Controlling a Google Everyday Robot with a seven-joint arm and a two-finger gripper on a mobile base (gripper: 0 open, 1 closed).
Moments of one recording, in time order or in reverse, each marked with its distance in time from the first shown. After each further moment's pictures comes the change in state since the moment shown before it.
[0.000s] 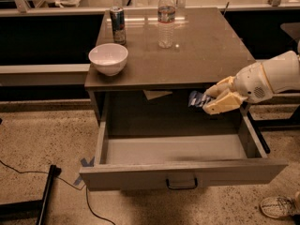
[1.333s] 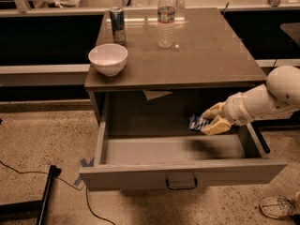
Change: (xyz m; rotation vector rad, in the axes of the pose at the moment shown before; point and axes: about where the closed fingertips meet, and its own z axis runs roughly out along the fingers) arm 0.108 -0.039 0.076 0.014 0.112 -0.113
